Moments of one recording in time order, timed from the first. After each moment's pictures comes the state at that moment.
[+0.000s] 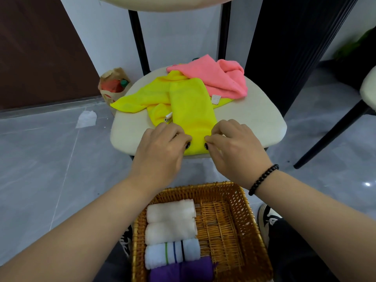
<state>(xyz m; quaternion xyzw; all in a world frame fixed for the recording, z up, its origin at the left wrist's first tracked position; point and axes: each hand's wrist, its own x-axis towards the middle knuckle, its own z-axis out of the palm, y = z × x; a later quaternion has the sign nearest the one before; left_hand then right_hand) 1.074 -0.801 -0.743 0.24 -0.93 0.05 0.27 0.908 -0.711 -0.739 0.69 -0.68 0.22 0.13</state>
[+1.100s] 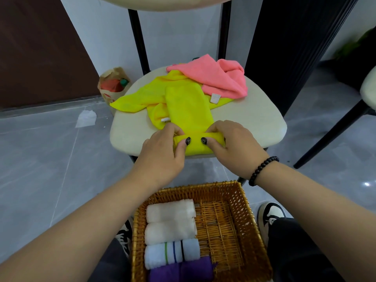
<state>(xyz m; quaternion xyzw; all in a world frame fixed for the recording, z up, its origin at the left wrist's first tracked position) 1.069 -0.798 -0.740 0.37 -0.87 -0.23 0.24 0.903 -0.721 -0.732 0.63 -0.74 0.24 -0.06</state>
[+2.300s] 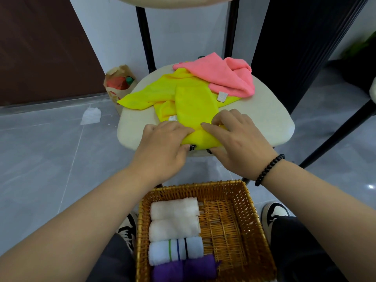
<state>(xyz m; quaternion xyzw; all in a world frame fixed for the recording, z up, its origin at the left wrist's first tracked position) 1.081 -0.808 -0.726 0.31 -0.94 -0.06 0.16 0.903 -0.721 -0.732 0.74 -0.65 0.13 0.13</state>
